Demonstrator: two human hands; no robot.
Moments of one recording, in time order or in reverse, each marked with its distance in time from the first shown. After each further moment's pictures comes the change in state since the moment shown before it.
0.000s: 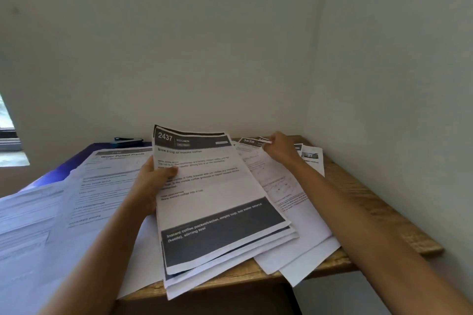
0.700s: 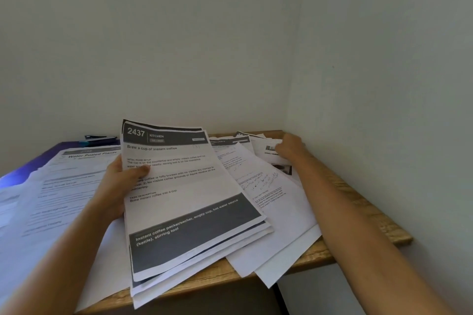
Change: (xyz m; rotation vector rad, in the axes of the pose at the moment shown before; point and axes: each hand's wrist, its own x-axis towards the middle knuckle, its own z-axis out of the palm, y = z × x) left_hand 0.002 -0.003 0.002 0.041 0.016 0.025; right_hand 0.009 0.053 -0.042 -0.279 0.054 0.166
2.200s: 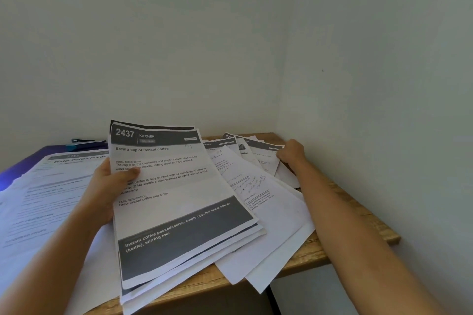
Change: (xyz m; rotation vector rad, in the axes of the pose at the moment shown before) left_hand -0.001 0.002 -0.001 -0.011 0.004 -0.002; right_hand 0.008 0.027 -0.004 0.135 0.026 0.150
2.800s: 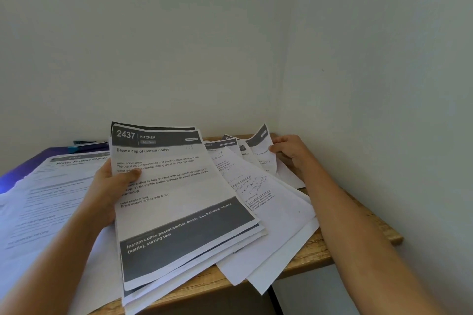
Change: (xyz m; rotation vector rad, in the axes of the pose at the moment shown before) left_hand 0.001 -0.001 0.002 -0.024 0.013 0.019; right_hand 0.001 -0.007 -0.008 0.564 -0.192 0.003
